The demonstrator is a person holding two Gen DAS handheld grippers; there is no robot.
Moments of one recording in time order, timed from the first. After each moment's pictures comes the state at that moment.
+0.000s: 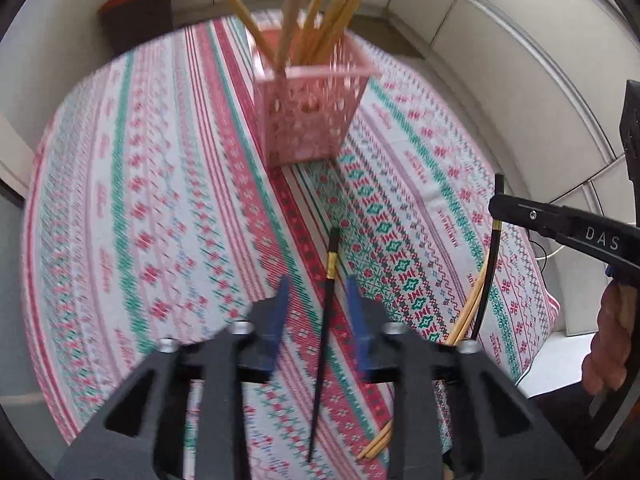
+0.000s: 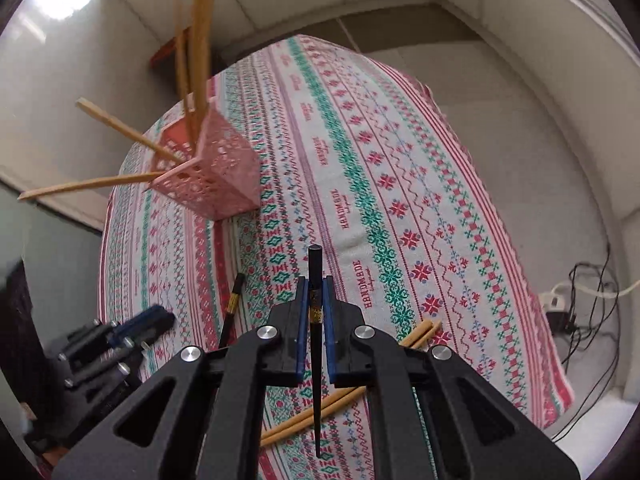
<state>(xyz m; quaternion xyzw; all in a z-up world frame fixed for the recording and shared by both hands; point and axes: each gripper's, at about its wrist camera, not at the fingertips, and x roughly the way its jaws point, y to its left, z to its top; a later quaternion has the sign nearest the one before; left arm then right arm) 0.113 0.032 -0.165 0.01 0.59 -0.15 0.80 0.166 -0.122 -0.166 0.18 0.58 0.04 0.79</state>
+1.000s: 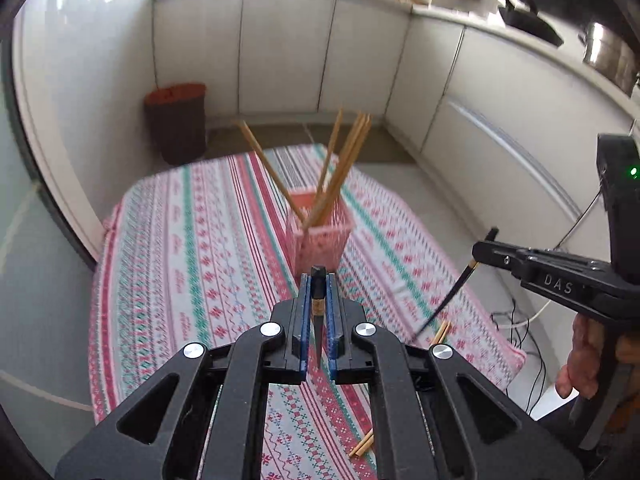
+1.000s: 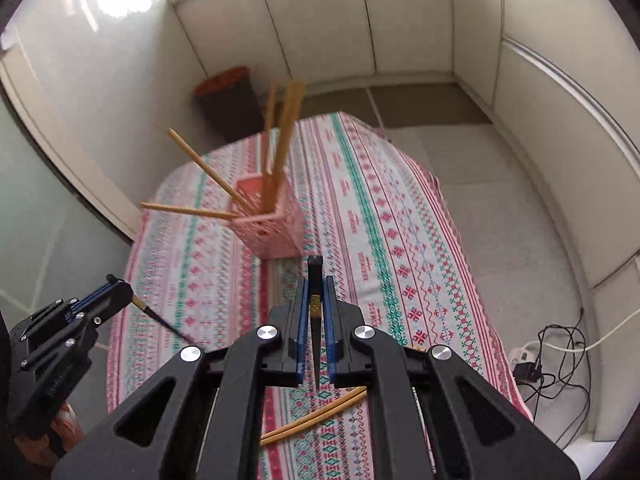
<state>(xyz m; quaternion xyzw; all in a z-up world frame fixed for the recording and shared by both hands) 0.031 0.060 -0.021 -0.01 0.38 -0.13 0.91 0.104 -0.112 -0.038 0.11 0.46 0.08 0.88</state>
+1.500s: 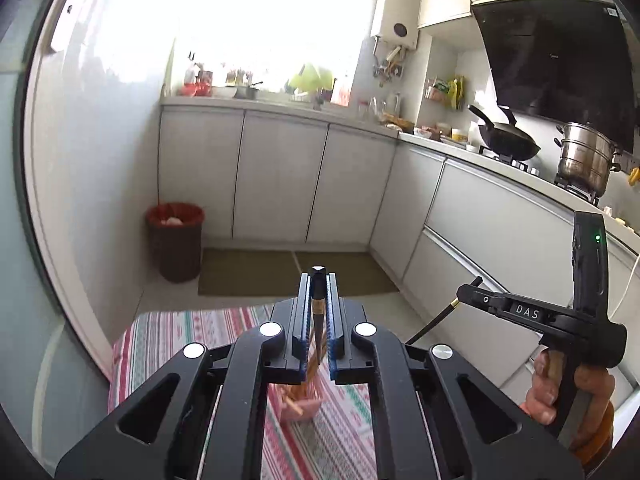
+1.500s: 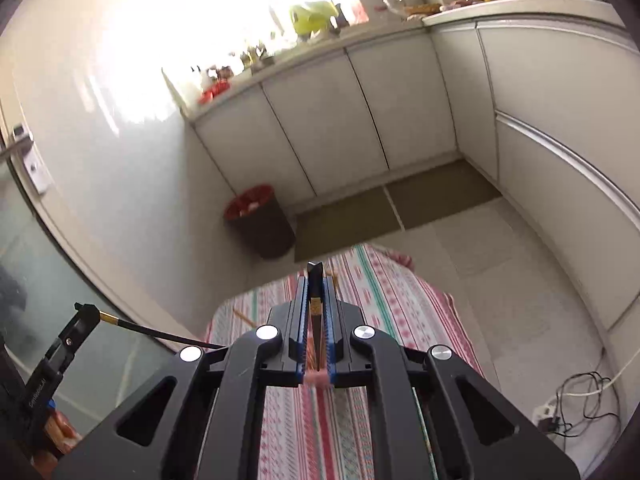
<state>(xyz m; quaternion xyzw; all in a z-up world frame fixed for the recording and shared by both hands) 0.066 0.063 0.138 -0.06 0.21 -0.14 0.97 0.151 -0.152 0.097 0.21 0.30 0.09 0.93</state>
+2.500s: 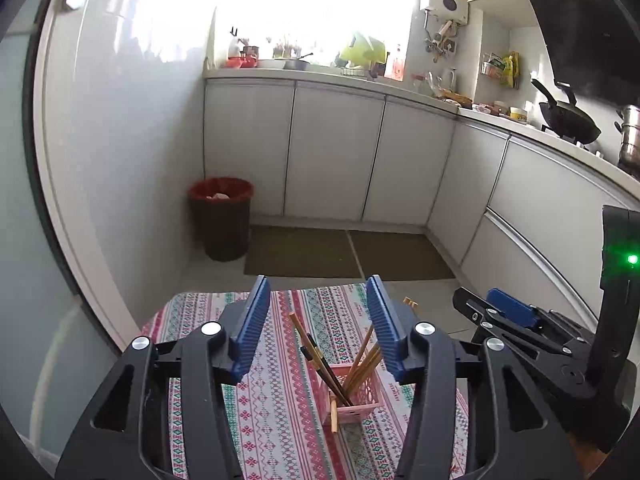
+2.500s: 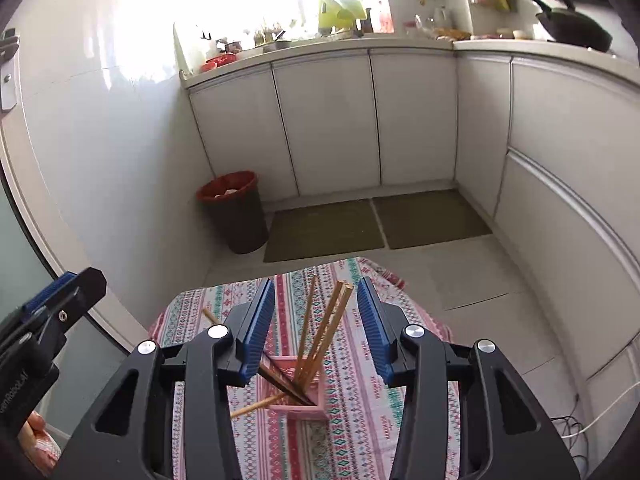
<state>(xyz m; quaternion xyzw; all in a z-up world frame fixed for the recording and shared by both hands) 0.113 0.066 0.096 -0.04 0.25 -0.04 0.97 0.194 -0.068 0.053 0.08 0.30 0.04 0.95</state>
